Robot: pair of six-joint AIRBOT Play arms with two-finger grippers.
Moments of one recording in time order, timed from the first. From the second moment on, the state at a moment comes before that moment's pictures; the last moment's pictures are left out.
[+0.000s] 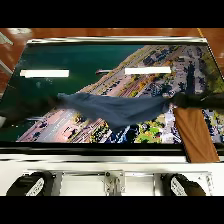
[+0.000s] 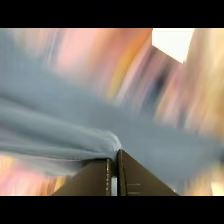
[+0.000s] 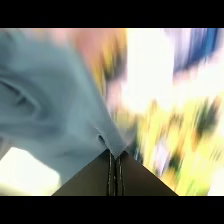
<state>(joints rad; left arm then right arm) 0.03 -0.68 0.86 0.63 -0.74 -1.40 -0.25 -0.93 1.12 -0.91 1.20 1.24</state>
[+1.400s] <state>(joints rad) 0.53 -0.52 1.43 1.01 -1.46 -1.44 -0.25 -0.82 1.69 -1.15 1.79 1.49</state>
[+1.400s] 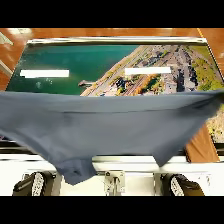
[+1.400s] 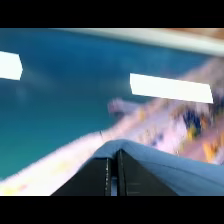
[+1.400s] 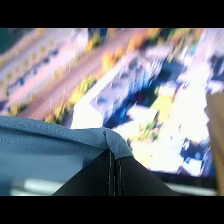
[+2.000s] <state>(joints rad) 0.28 -1.10 1.10 0.88 -0.76 -1.30 -0.07 -1.49 1.36 -1.08 0.78 1.36</state>
